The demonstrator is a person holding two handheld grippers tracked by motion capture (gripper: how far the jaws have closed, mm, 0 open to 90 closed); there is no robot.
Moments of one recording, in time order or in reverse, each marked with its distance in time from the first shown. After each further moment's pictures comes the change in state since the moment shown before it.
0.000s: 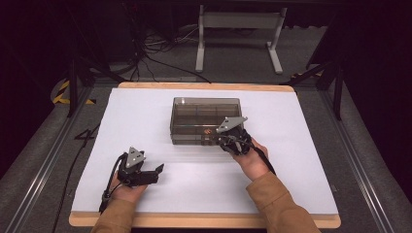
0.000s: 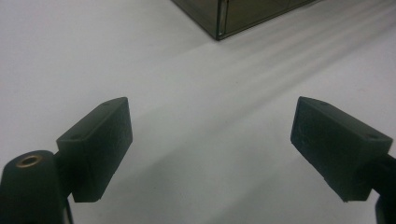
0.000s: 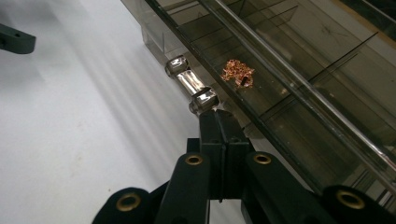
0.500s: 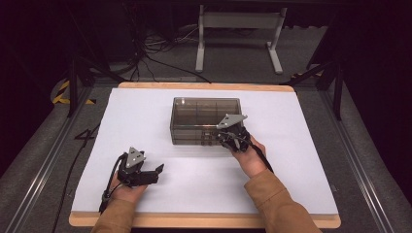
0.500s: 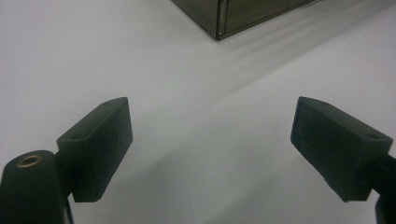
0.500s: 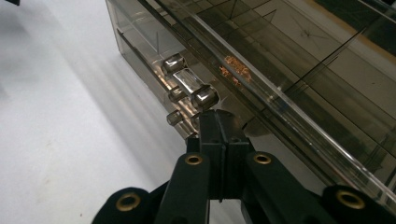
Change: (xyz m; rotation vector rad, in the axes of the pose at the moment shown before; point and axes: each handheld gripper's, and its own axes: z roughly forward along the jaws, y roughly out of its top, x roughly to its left) left arm 0.000 0.000 0.000 0.000 0.001 0.000; right arm -0.008 0.000 0.011 -0.031 -0.052 0.033
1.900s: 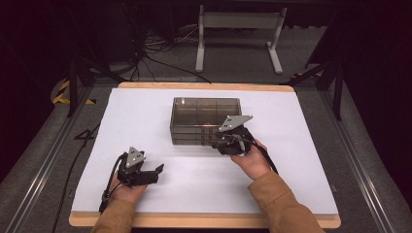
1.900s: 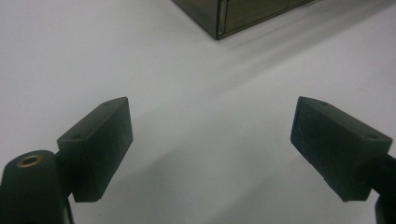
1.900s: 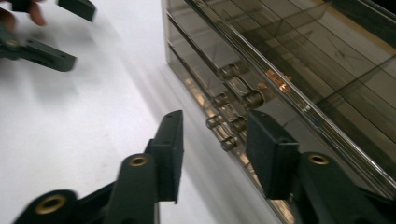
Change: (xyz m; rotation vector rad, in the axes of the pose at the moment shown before) left arm 0.000 0.000 0.000 0.002 -0.005 -0.003; right arm 0.003 0.001 -0.021 -0.052 0.152 -0.045
